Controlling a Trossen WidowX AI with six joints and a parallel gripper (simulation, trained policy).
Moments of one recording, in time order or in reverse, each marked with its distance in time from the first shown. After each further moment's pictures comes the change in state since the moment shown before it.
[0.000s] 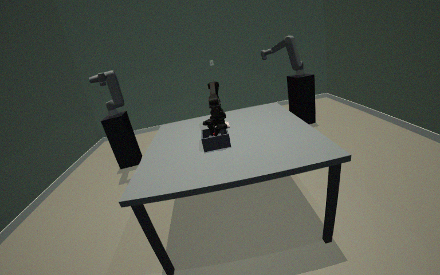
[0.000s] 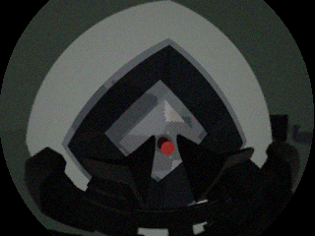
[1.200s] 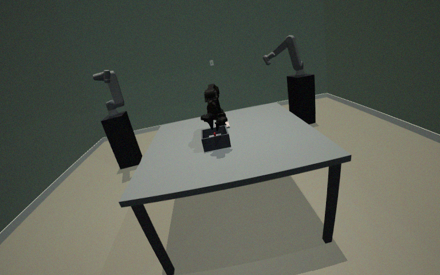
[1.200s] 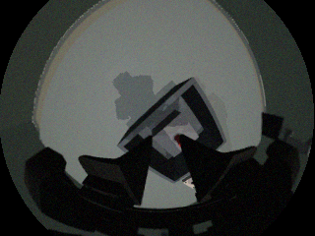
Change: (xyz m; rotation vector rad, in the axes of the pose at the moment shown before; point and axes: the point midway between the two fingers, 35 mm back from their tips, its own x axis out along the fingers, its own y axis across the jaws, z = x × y) arm -0.061 0.042 0.060 -0.036 0.232 0.014
